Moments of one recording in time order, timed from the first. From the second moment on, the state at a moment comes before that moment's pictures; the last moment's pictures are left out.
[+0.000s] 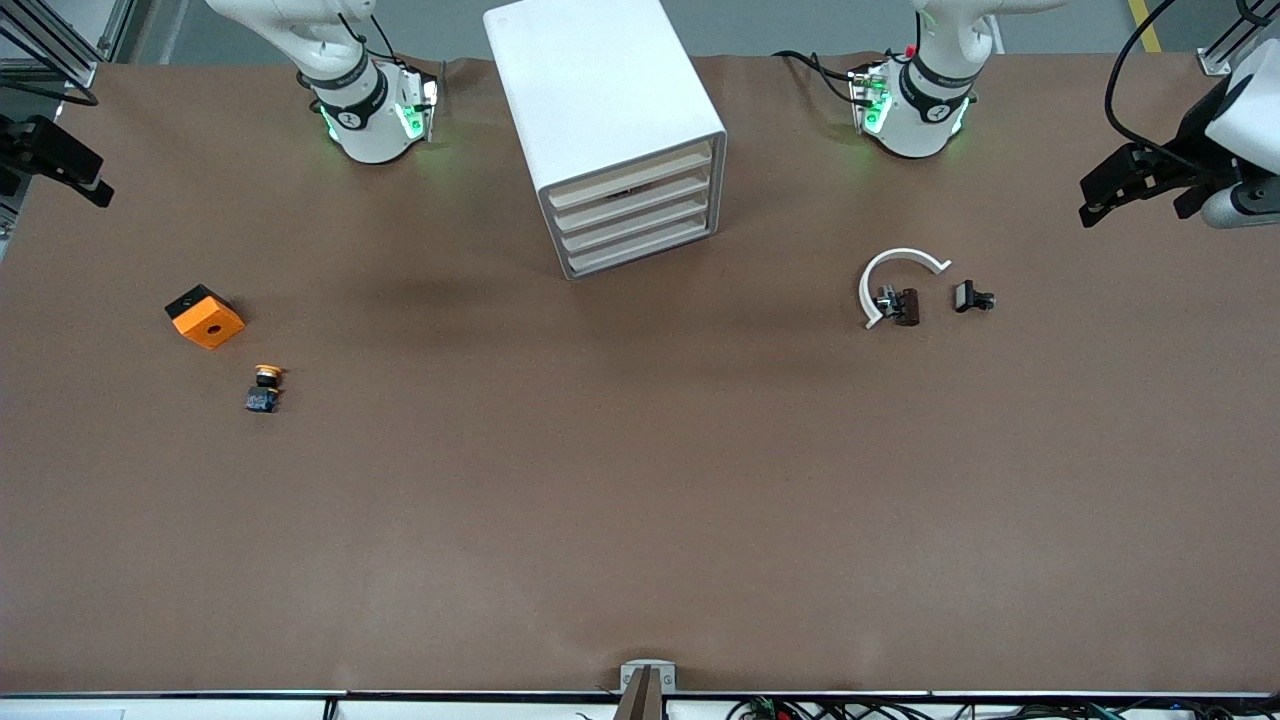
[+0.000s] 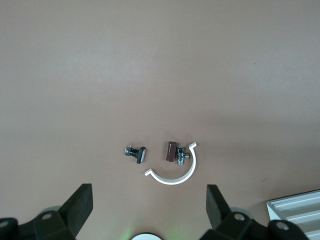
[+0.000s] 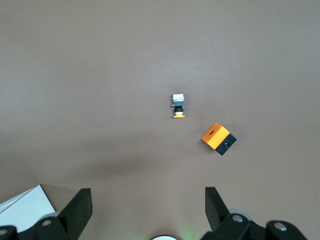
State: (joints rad) left arm 0.03 -0.11 -0.12 -1.61 0.02 1.49 -0.15; right arm -0.06 -0.16 0.01 -1.60 -0.03 1.45 0.07
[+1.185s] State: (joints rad) left arm -0.05 0.26 -0.13 -1.54 -0.15 1.66 -0.38; right arm -0.05 -0.14 0.03 -1.58 -0.03 1.45 0.07
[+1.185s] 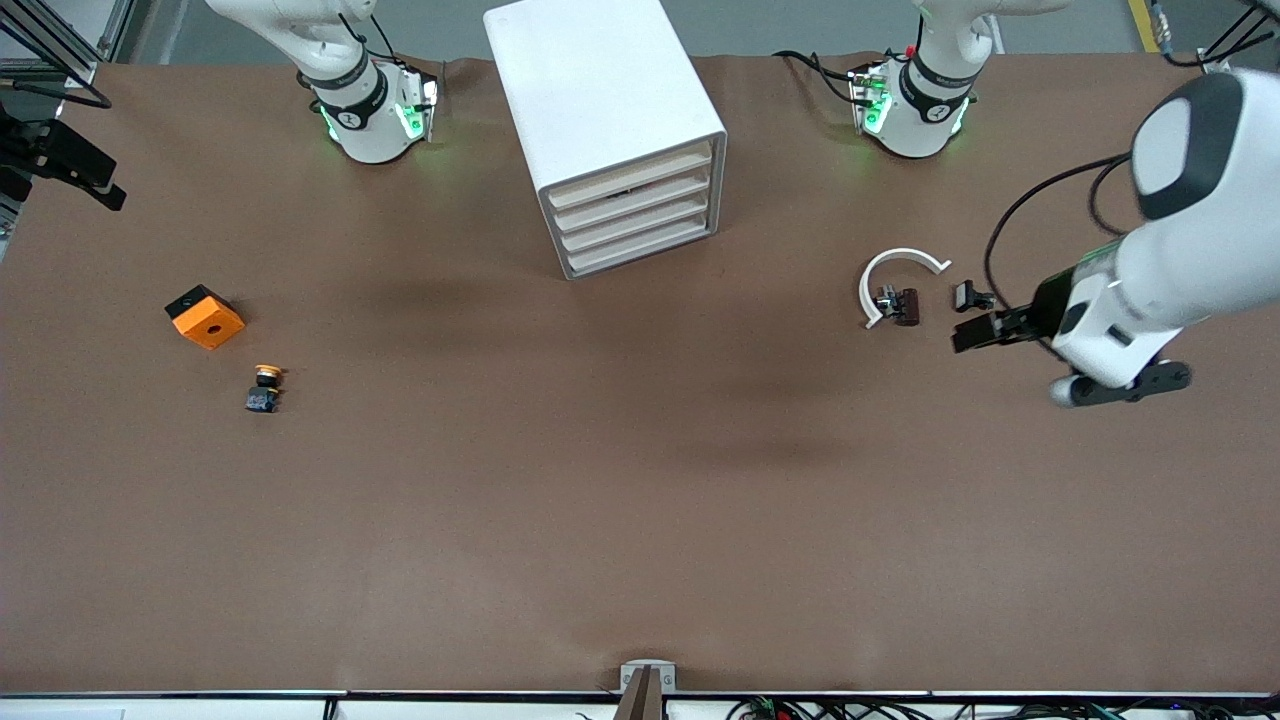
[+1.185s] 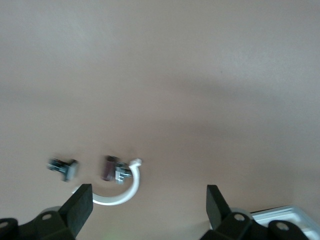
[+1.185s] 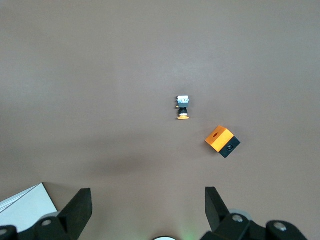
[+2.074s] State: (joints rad) left arm -0.29 0.66 -0.14 -1.53 -0.35 1.76 -1.60; right arm 0.11 0.02 0.03 -1.48 -0.03 1.46 0.27
